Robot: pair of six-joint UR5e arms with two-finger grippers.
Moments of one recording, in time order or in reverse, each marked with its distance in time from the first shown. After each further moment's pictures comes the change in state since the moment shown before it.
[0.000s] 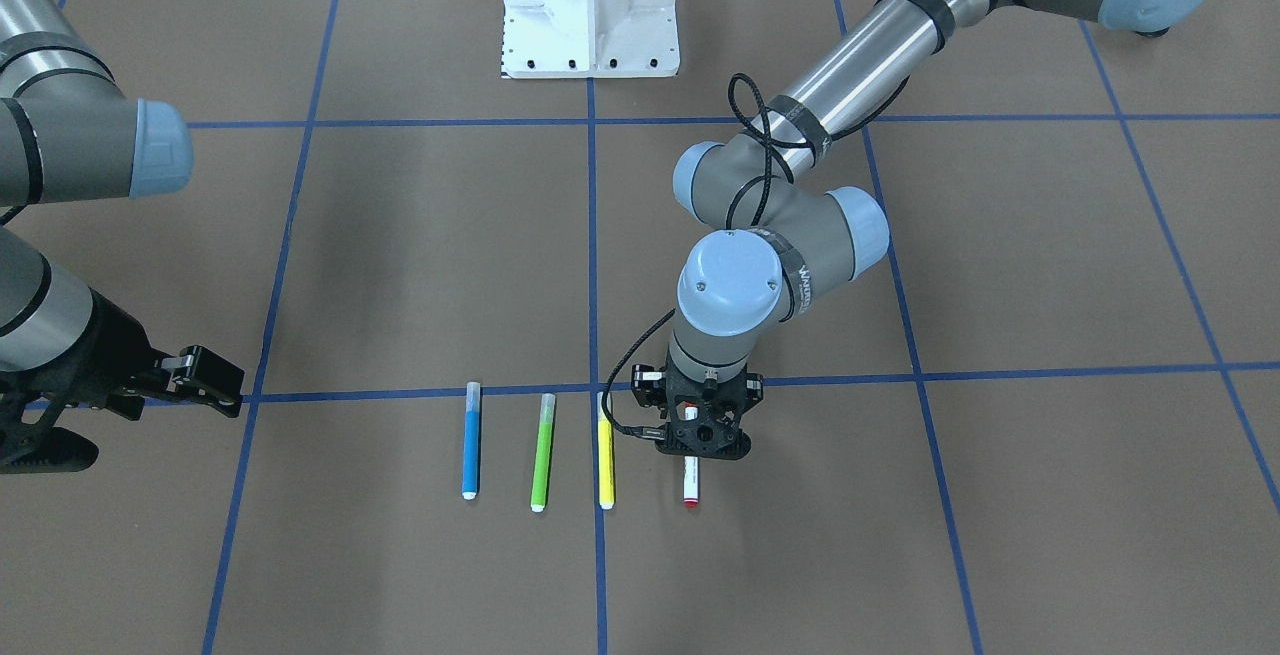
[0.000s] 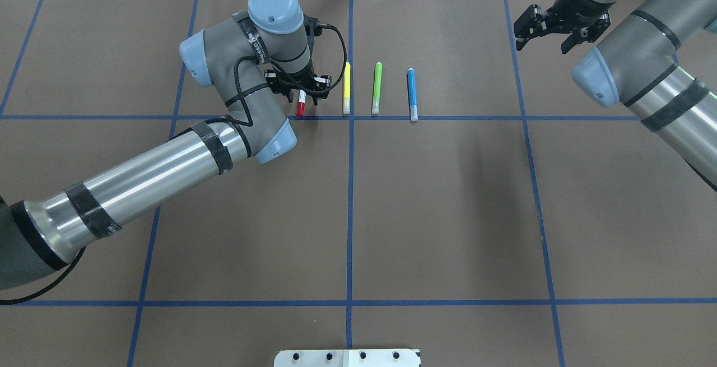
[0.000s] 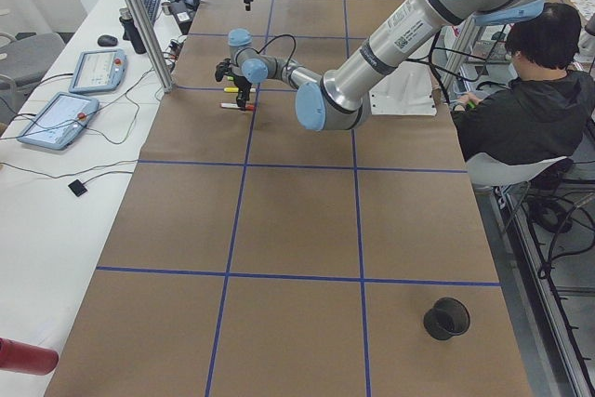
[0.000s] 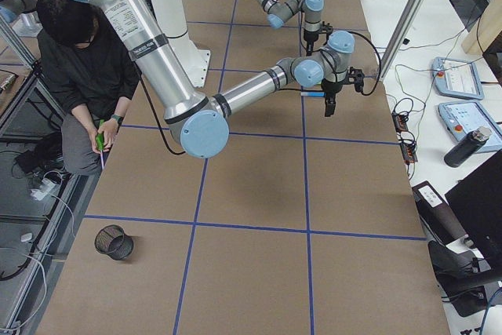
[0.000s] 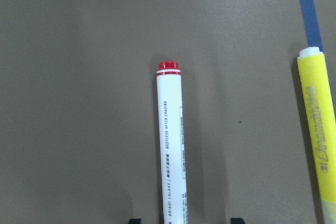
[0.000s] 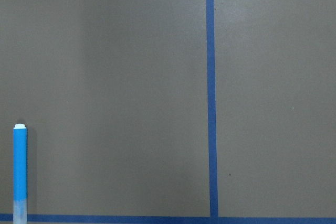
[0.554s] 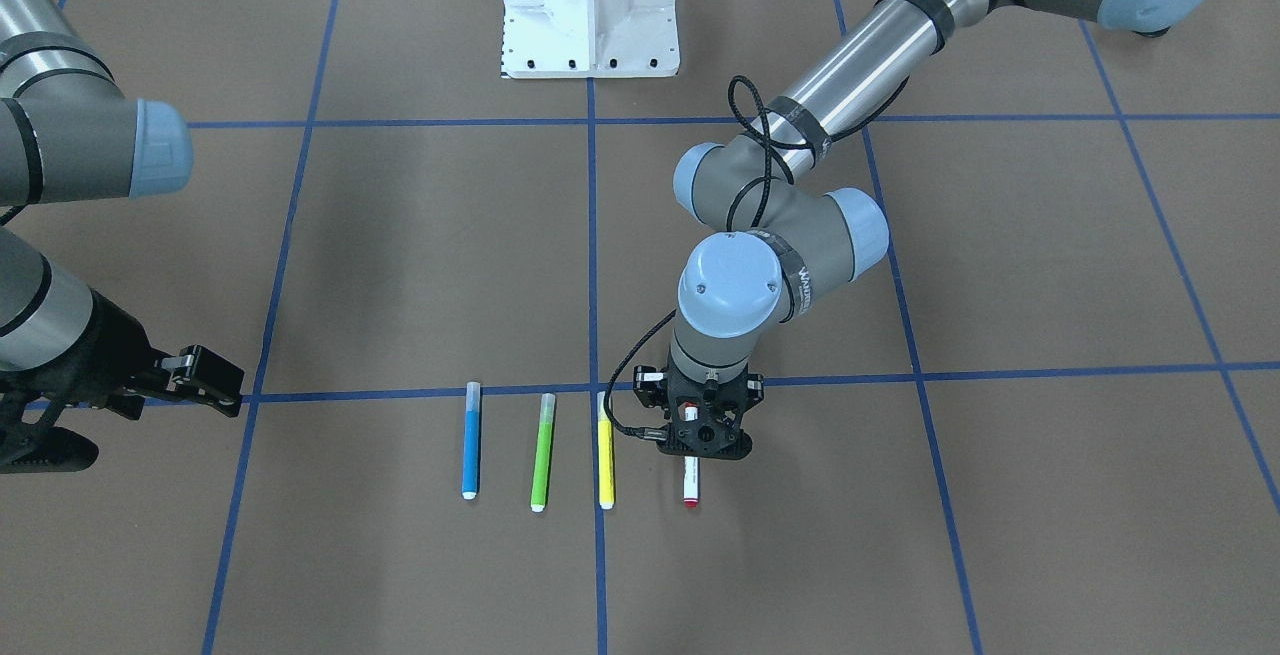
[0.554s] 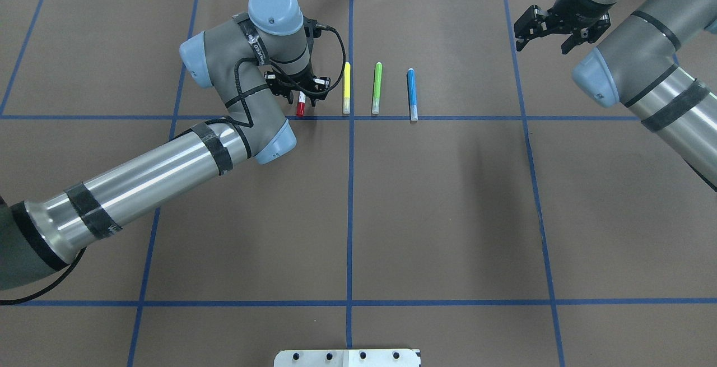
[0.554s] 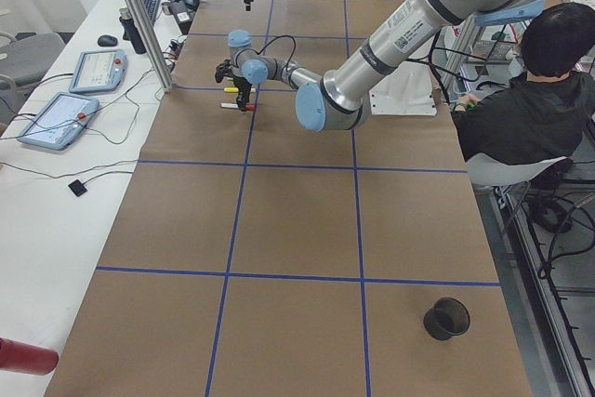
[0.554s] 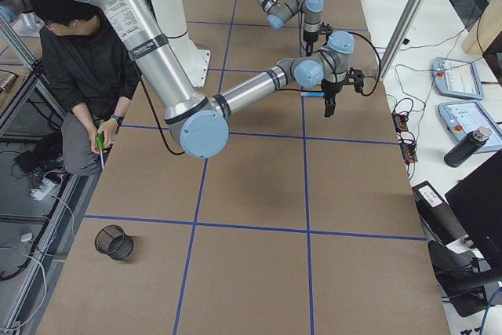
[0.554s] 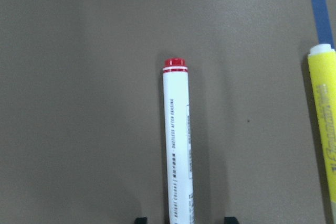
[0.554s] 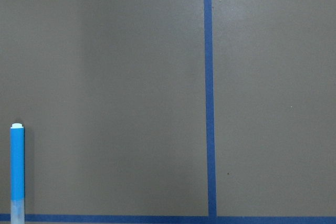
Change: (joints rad) left arm 0.002 0.000 0.004 0.002 0.001 -0.001; right arm 0.000 -0.002 0.000 0.001 0.000 0.000
